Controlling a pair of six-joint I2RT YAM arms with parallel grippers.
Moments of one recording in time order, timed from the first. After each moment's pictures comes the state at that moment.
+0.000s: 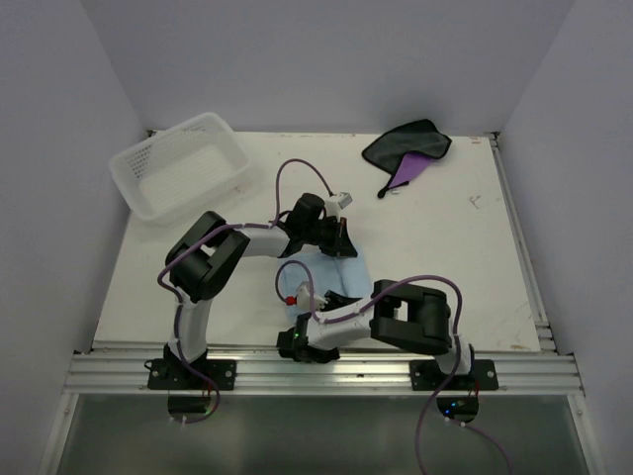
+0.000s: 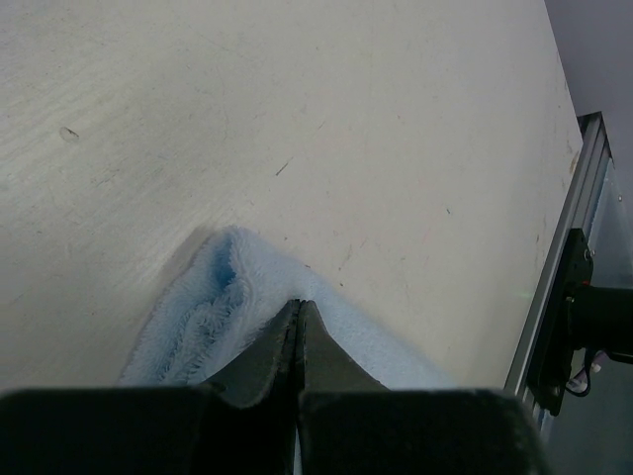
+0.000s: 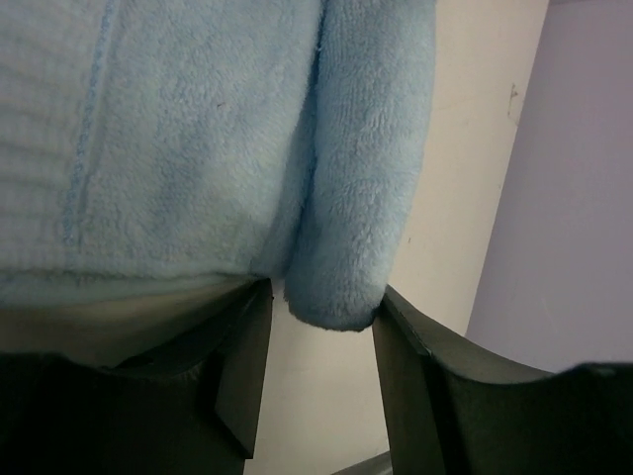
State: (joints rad) left arm -0.67 2.03 1.12 0.29 0.56 -0.49; right arm 1.44 2.07 1.15 -1.05 1.08 0.81
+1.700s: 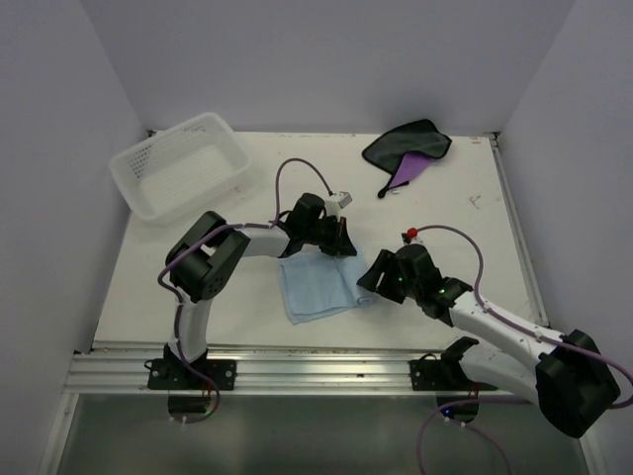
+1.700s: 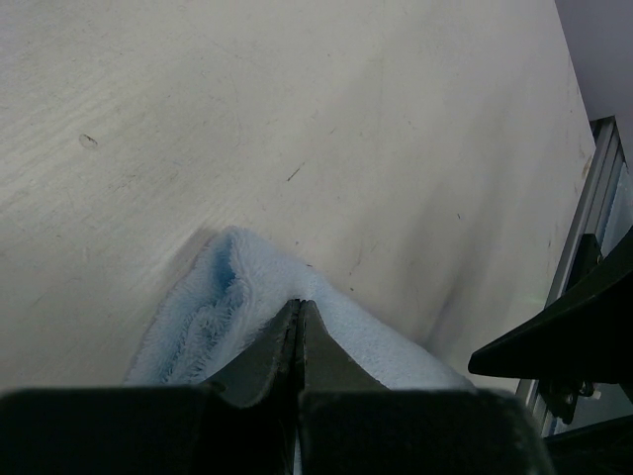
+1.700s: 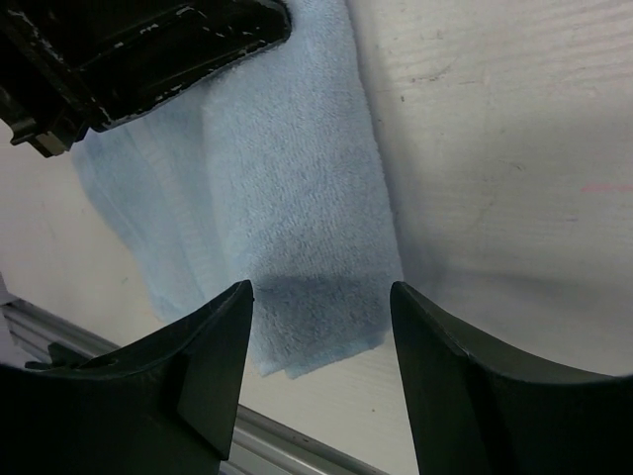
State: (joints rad) left arm -0.67 2.04 1.12 0.29 0.53 -0.47; right arm 0.62 1.01 0.43 -0.18 0.00 0.95
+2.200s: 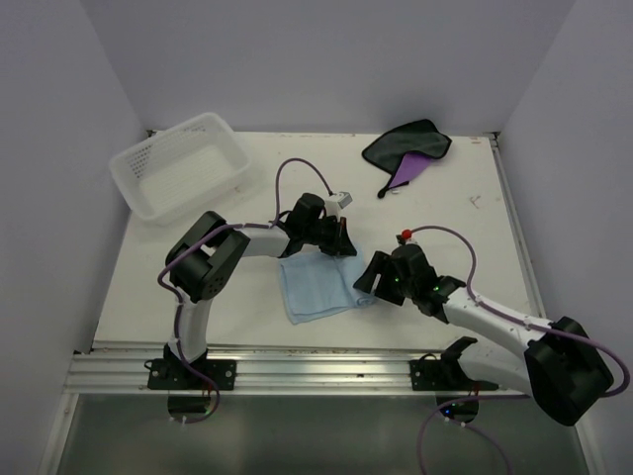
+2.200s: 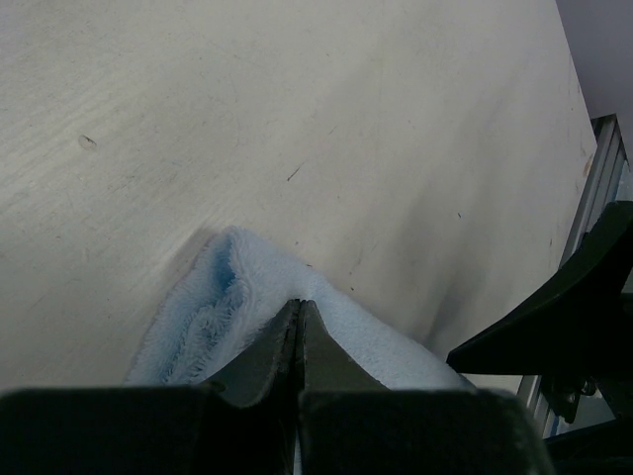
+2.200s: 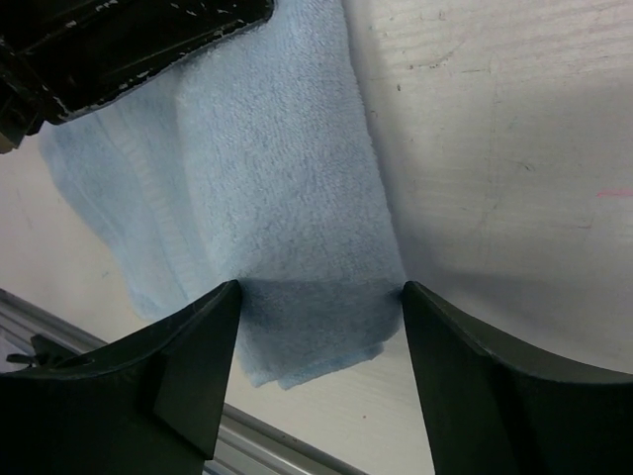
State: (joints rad) left arm -0.67 2.04 1.12 0.29 0.53 -0.47; right arm 0.62 1.09 0.43 -0.13 -0.04 0.94
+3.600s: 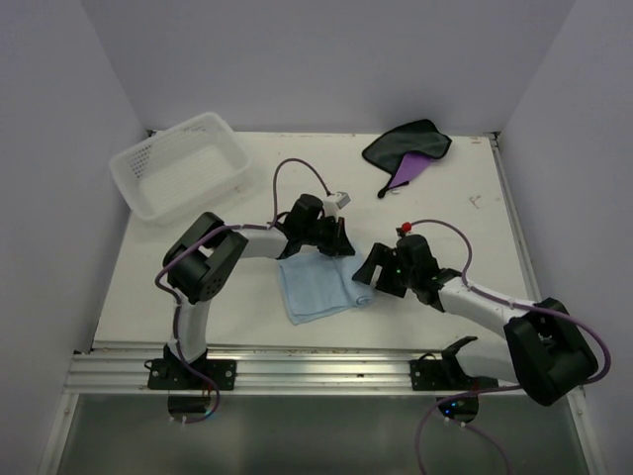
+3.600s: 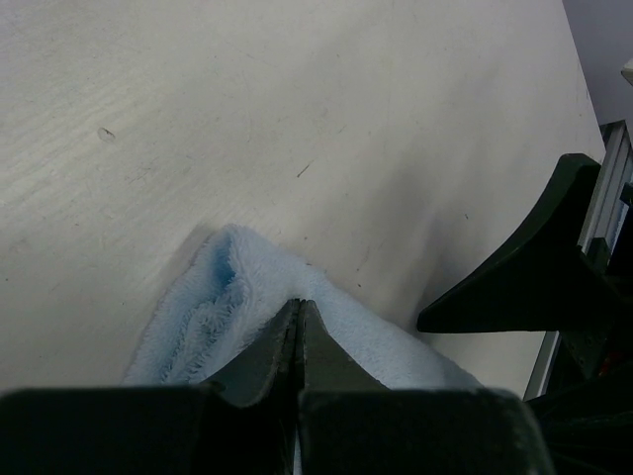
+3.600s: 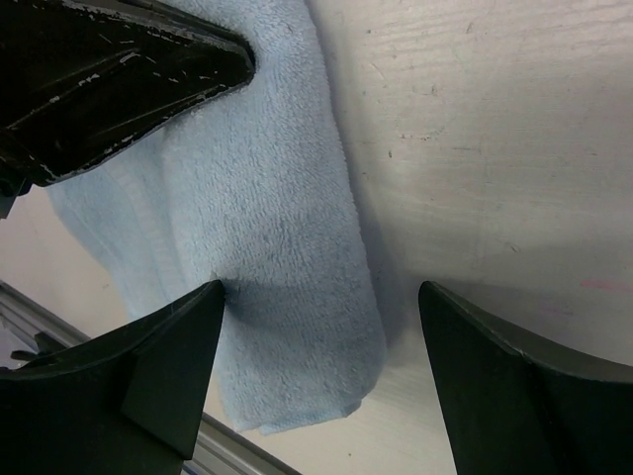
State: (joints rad) left arm -0.67 2.02 1.10 0.30 0.51 -0.47; right arm 0.50 1.22 0.44 -0.01 -0.16 0.84
